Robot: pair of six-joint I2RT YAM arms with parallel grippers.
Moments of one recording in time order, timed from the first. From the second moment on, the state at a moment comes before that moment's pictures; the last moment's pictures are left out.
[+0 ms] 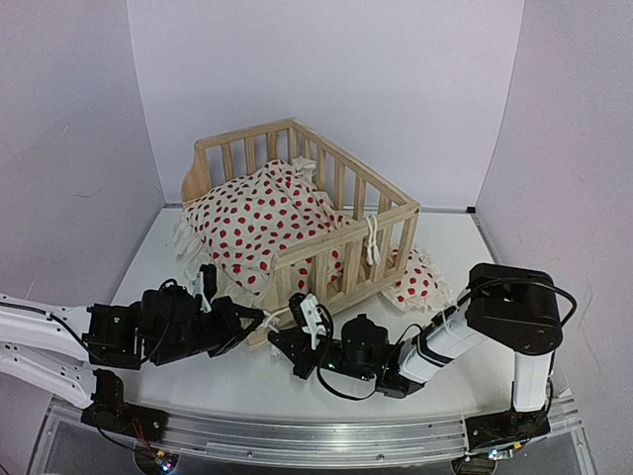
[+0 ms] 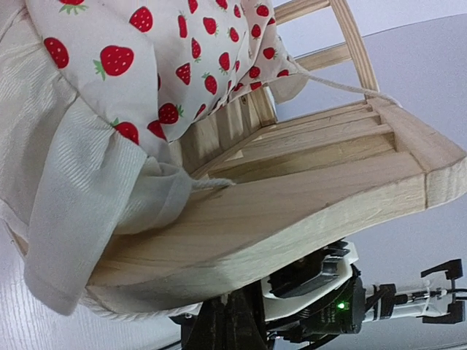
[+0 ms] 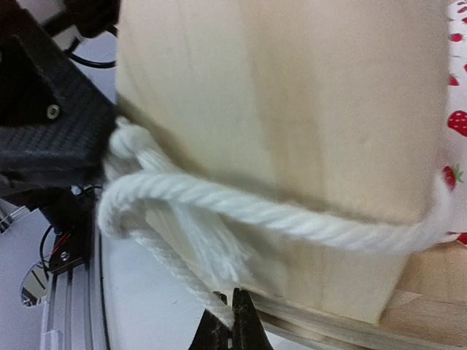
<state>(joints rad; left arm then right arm) -1.30 0.98 0.56 0.00 -0.40 -1.36 1.23 2.00 0.74 1.16 0.04 0.26</state>
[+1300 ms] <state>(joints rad) -1.30 1.43 1.01 -0.13 -0.64 -0.60 1.39 2.30 0.95 1.44 0.45 0.22</state>
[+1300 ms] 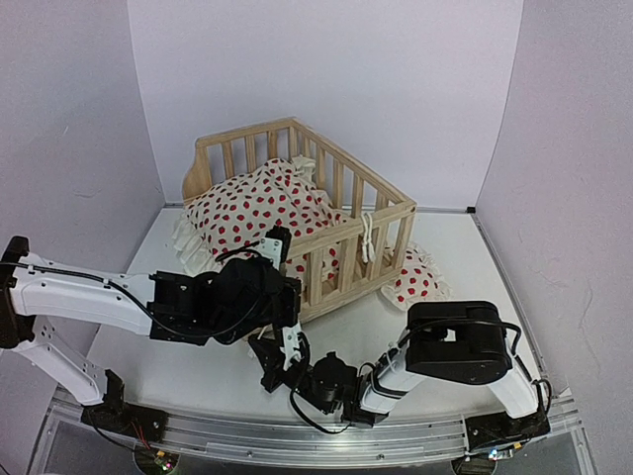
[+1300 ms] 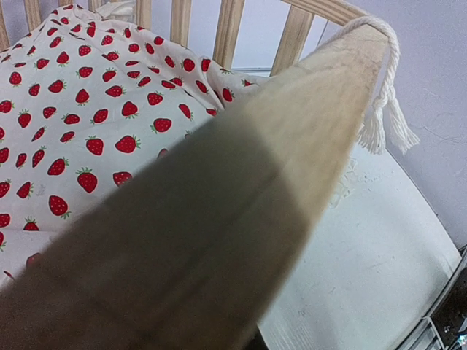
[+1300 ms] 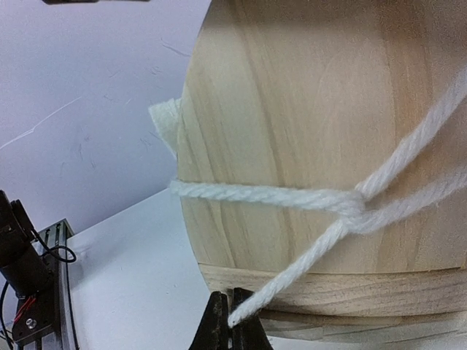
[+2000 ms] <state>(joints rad) -1.29 0.99 0.62 -0.14 -0.38 -0.79 1.34 2.05 0.67 1.15 0.51 0.19</state>
